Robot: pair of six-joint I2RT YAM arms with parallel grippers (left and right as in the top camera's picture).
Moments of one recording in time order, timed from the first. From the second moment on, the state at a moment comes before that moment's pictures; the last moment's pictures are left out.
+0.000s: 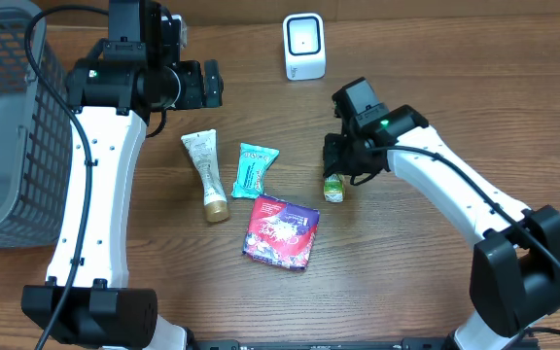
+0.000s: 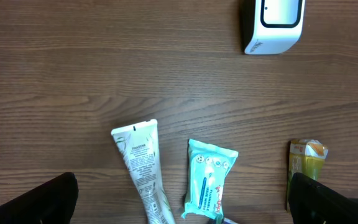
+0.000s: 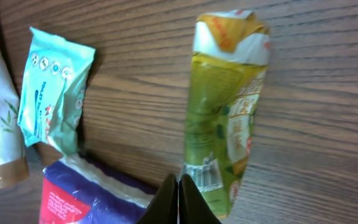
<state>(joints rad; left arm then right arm) -0.07 1.70 1.85 -1.13 0.08 -0.15 0.49 1.82 1.40 -0.83 -0.17 0.51</state>
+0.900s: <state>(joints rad) -0.07 1.70 1.85 -1.13 0.08 -0.15 0.50 1.86 1.40 -0.83 -0.17 0.54</state>
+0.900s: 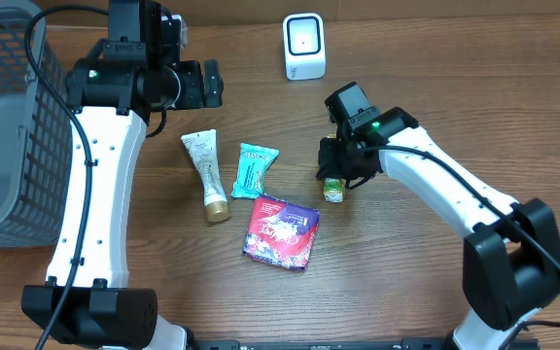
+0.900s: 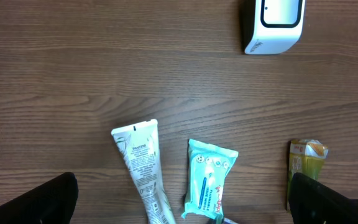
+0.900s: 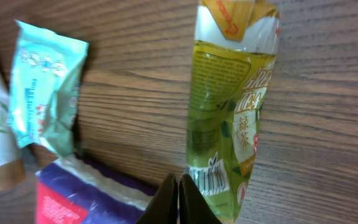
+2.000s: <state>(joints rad) -0.07 1.70 1.85 -1.13 0.08 -0.15 0.48 1.96 1.46 -0.92 -0.15 0.53</state>
